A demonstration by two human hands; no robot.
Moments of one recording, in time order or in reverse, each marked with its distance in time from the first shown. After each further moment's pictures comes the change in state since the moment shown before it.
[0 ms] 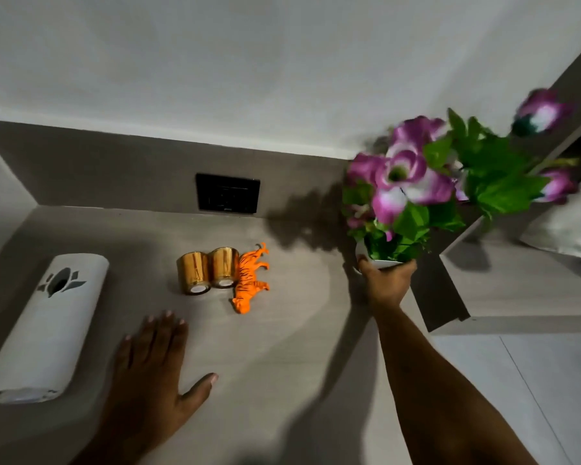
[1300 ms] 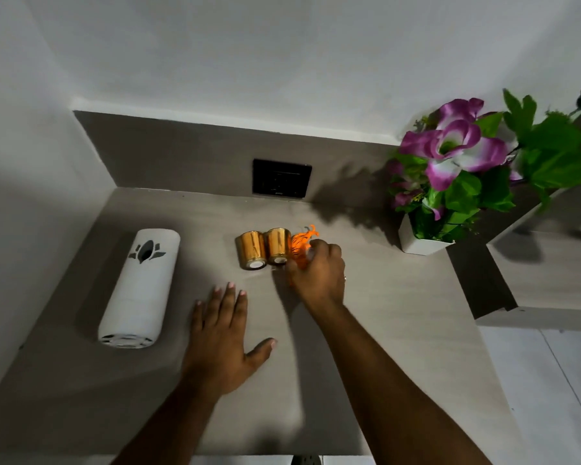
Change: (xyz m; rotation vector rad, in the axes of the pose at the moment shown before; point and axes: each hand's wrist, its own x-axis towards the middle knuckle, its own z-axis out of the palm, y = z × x) left_hand -0.003 -0.003 0.002 -0.025 0.043 0.006; right_hand -0.188 -0.073 0.073 -0.616 -0.549 -0.324
